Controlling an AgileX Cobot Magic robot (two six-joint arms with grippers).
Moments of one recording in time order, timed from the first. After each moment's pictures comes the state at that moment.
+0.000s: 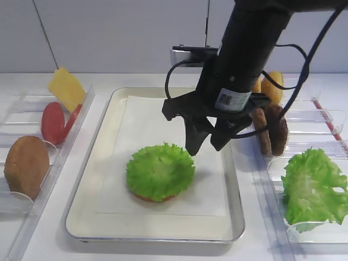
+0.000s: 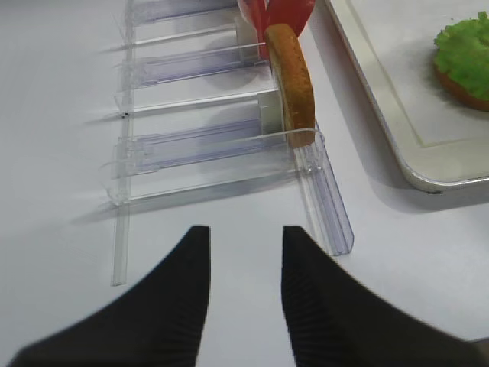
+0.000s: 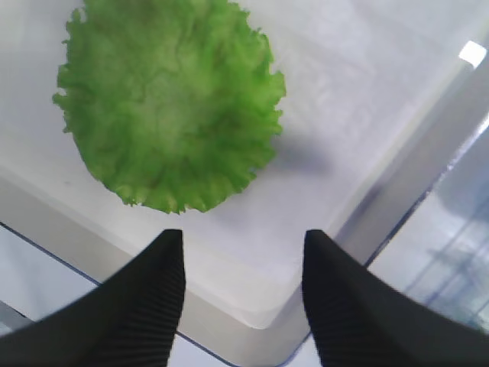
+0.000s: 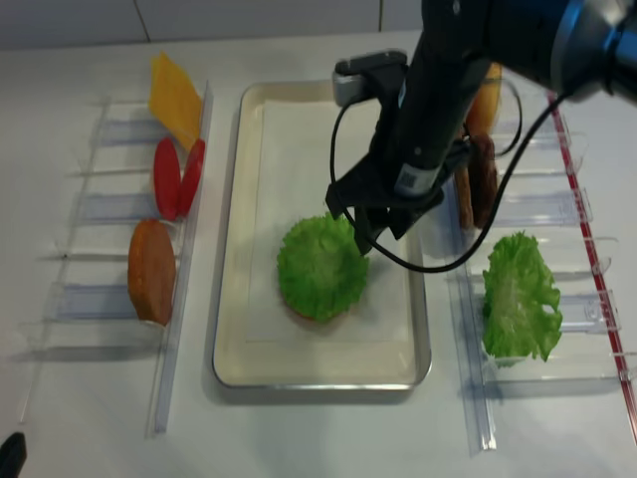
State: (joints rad) left arm -0.12 -0.02 -0.49 0.05 1.18 0.01; right arm 0.53 1.78 -1.40 0.31 1.19 -0.03
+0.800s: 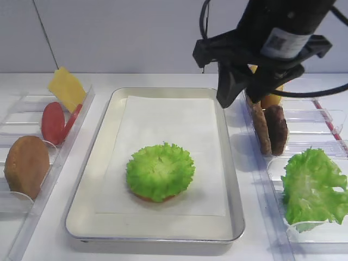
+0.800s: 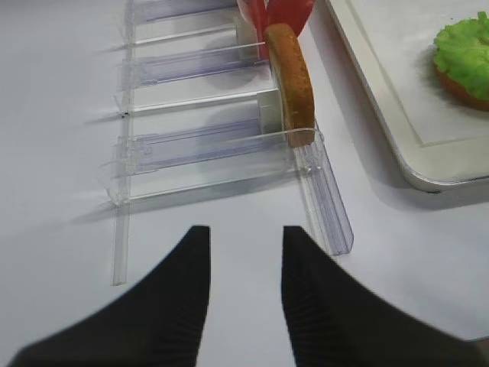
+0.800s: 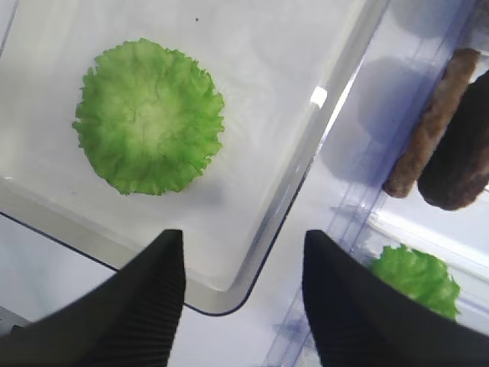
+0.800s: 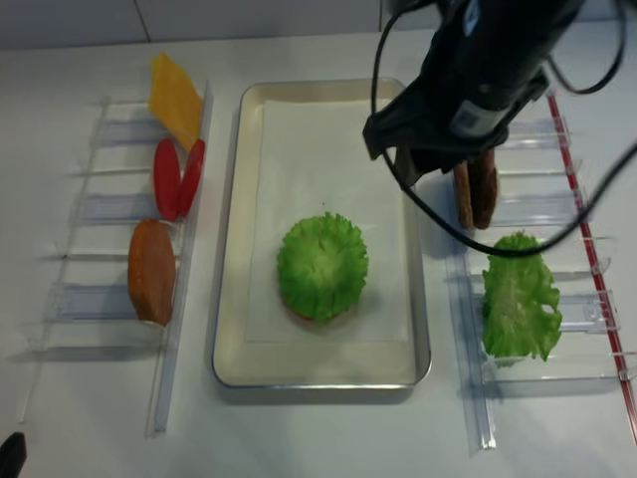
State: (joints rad) left arm -0.12 -0.02 -0.49 0.05 1.18 0.01; right arm 0.53 1.51 -1.40 0.14 1.23 0.12
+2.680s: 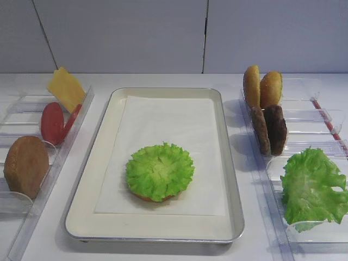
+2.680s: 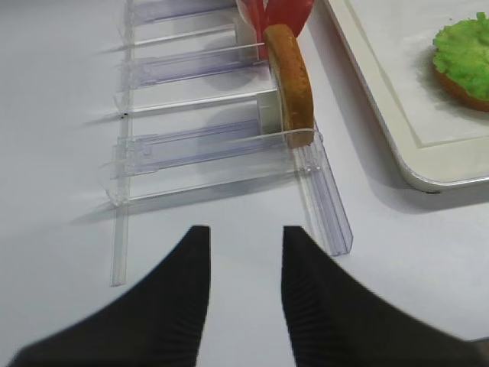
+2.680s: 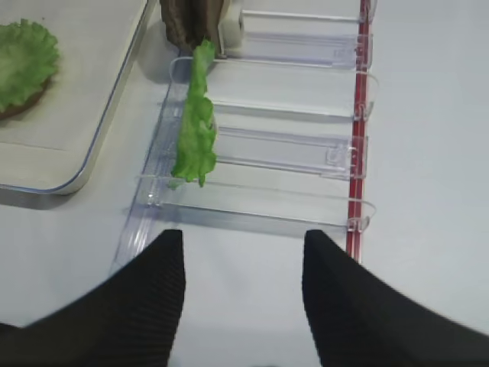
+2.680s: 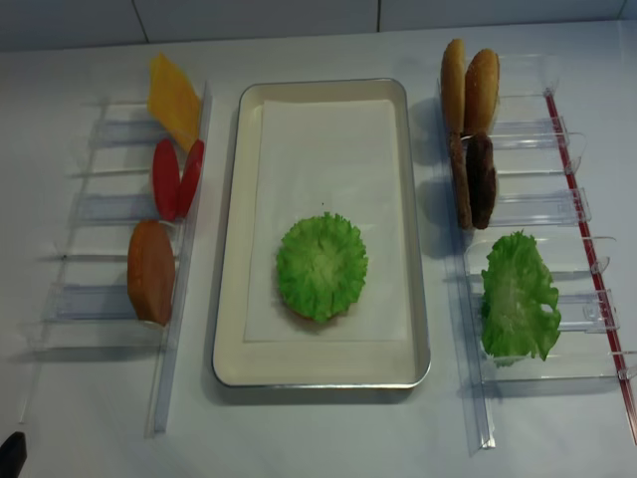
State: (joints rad) left arm -0.12 -0.02 -0.49 0.05 1.18 0.01; right arm 0.04 0.19 -0.58 0.17 1.24 -0.07
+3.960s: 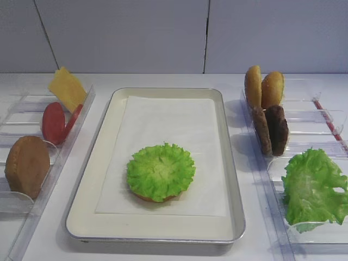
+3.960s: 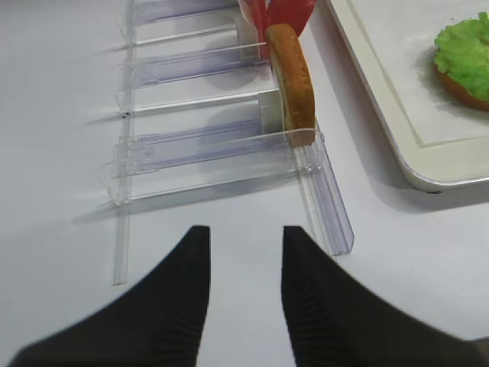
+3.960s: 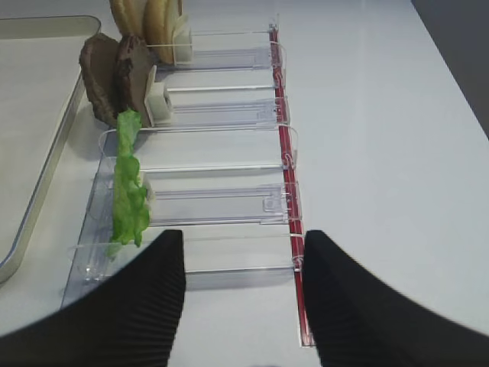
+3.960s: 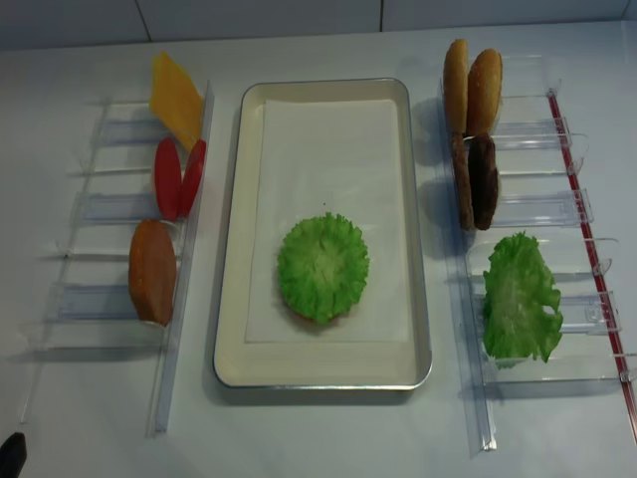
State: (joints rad) left arm -0.12 -0.02 -0.49 0.05 1.18 0.01; right arm -0.13 -0.02 -0.48 0.13 1.13 -0.07
